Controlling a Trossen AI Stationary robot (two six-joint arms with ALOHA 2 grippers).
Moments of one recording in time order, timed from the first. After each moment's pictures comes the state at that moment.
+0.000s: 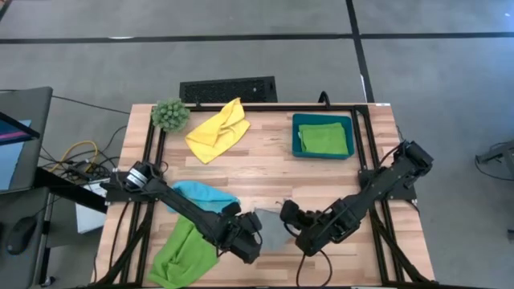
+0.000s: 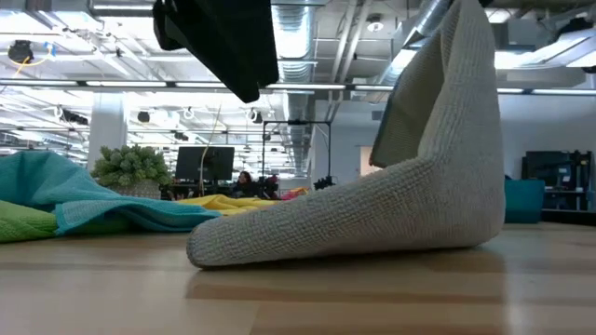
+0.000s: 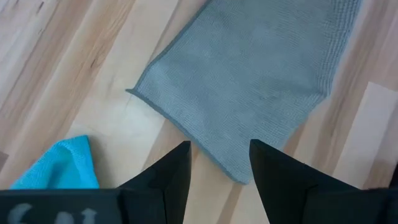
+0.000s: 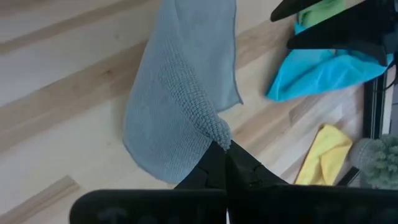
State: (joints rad) left arm -0.54 2.03 1.71 -0.93 -0.38 -0.93; right arm 0.63 1.71 1.44 -0.94 0.41 -0.66
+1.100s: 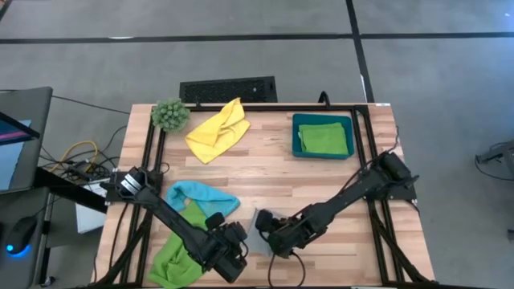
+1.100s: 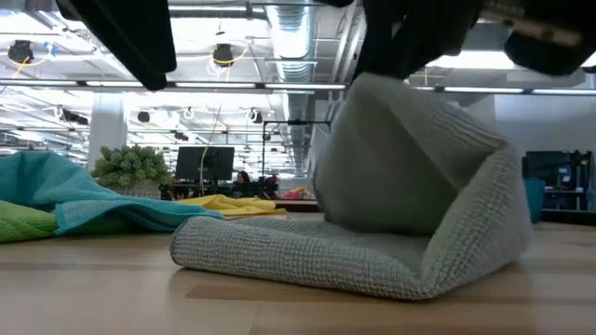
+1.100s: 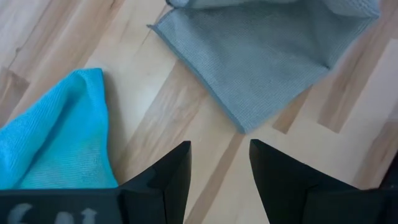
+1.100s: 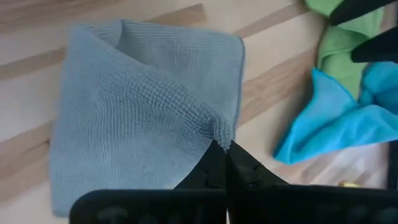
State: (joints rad) left arm -0.67 2.03 1.71 -1.09 -0.43 -1.17; right arm 0.54 1.95 1.49 -0.67 0.28 -0.82
